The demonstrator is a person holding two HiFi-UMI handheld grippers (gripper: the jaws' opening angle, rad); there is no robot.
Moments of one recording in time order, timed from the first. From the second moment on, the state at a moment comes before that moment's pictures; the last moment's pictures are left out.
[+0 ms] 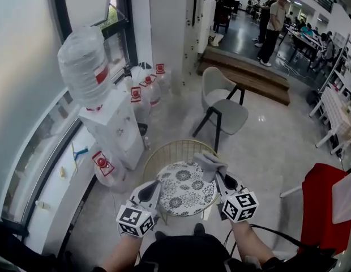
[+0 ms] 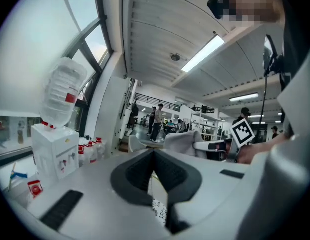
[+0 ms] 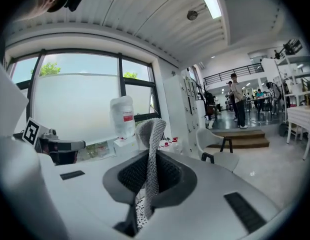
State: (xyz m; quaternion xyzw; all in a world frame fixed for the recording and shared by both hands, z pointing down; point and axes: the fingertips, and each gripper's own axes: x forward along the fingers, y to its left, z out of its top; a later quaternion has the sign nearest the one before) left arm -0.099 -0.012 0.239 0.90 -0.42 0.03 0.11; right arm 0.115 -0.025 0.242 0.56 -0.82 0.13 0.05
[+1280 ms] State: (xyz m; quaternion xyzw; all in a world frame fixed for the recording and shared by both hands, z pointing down) left arm -0.080 -0.035 0.169 0.87 -0.48 -0.02 0.05; right arm 0.127 -0.057 0.173 0.51 -0.86 0.05 0.00
